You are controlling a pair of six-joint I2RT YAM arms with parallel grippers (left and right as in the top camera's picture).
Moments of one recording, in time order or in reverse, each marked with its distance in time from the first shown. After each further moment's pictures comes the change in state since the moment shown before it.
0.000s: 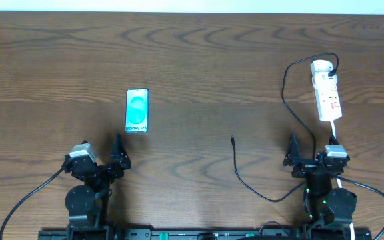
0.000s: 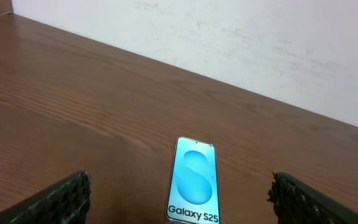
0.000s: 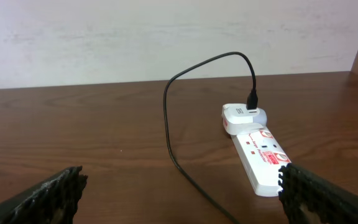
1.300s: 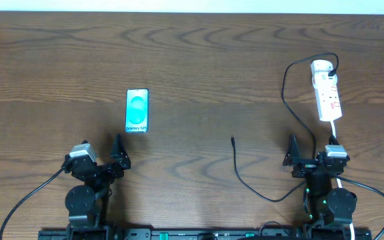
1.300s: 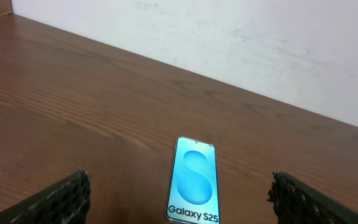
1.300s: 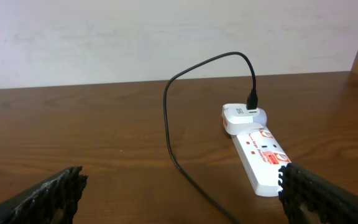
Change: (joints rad) left arm 0.000 0.000 0.000 0.000 0.000 0.000; right arm 0.000 0.000 0.000 0.000 0.000 0.000
